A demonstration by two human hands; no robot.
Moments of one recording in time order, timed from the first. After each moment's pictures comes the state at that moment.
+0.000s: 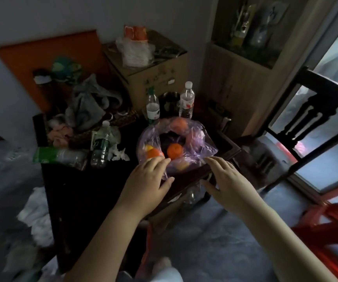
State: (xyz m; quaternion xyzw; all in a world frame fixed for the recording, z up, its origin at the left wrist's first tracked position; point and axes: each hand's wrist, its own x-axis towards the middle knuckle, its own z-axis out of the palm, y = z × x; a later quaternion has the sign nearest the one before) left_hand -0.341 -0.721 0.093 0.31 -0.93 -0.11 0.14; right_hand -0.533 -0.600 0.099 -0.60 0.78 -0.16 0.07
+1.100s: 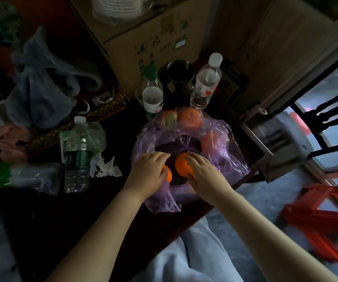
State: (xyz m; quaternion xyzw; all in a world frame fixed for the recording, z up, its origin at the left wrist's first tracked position) left_hand -0.432 -0.938 -0.062 0.31 -0.92 -0.22 0.04; right_hand -0.589 -0.824 -0.039 -0.60 0.76 -0.09 0.24
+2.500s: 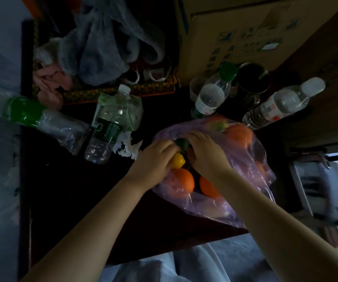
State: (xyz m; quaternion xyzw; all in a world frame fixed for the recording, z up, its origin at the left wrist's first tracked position) left_hand -0.398 -0.976 -0.078 0.39 -0.88 -0.22 0.15; right_hand -0.580 -0.963 -0.071 -0.73 0.64 -0.11 0.21
